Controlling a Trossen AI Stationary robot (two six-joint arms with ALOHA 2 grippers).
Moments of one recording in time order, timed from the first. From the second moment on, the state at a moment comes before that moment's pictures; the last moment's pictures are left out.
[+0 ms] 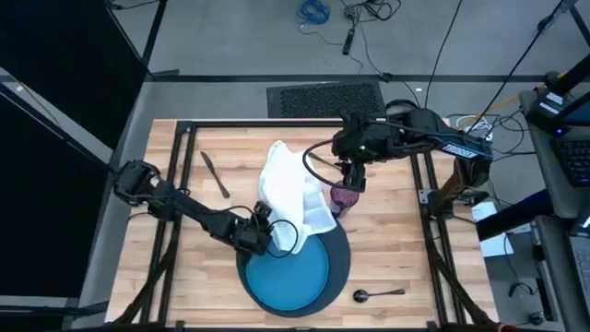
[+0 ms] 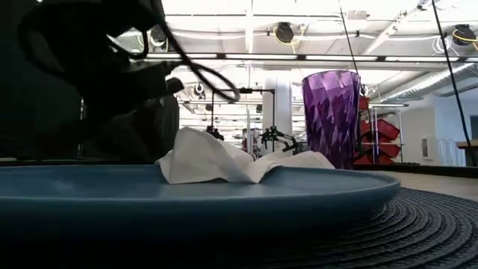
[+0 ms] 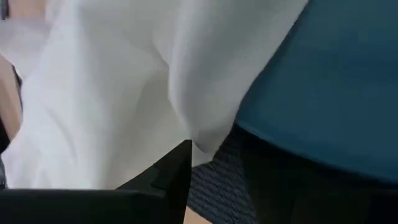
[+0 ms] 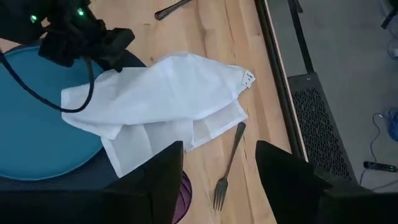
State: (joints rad) left arm -0.37 1.69 0.85 -0.38 -0.47 0.35; right arm 0.01 1.68 2.22 -1.51 0.28 0.03
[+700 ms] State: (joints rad) left arm -0.35 1.69 0.85 -0.27 -0.48 0.39; right arm 0.01 1.68 2.22 -1.51 0.28 0.03
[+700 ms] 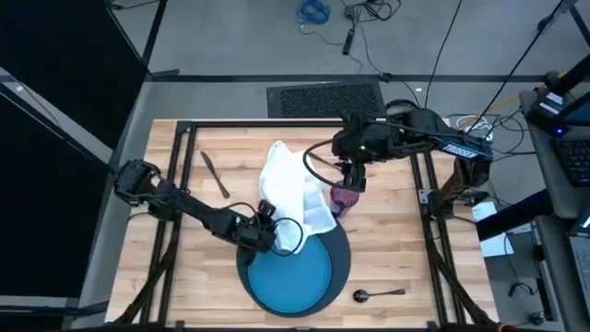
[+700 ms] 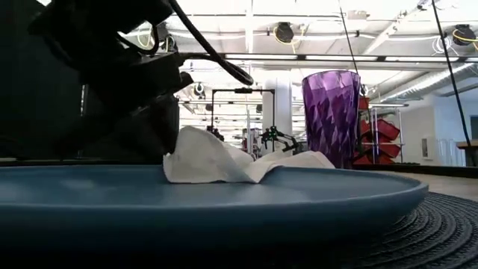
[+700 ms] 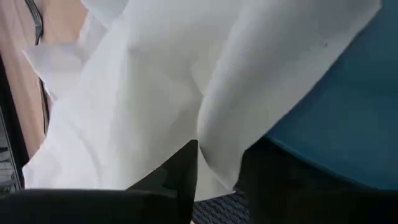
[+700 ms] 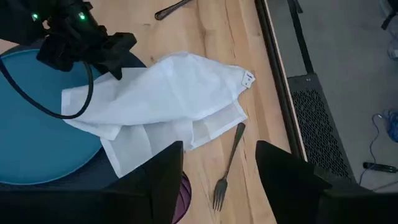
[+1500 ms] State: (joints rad) left arm -0.42 1.50 1.21 -0.76 -0.82 0.26; right arm -0.02 1.68 2.22 -1.52 0.29 -0.01
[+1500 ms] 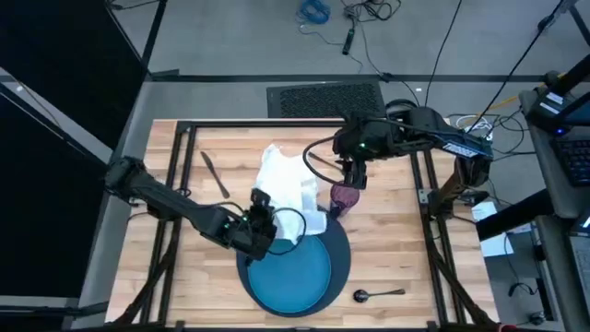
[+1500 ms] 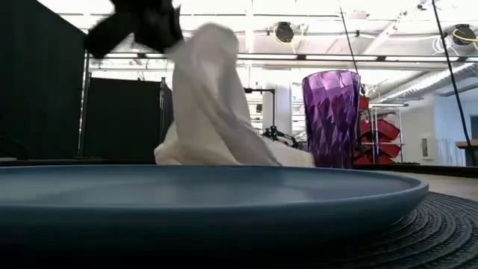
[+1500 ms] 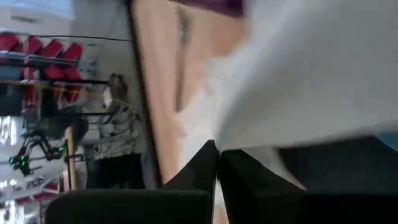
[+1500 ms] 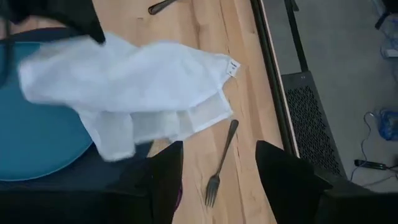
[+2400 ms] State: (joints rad) left arm -0.20 1.14 1.28 -0.85 -0.84 0.16; right arm -0.01 1.68 1.46 -0.28 -0.01 -0.14
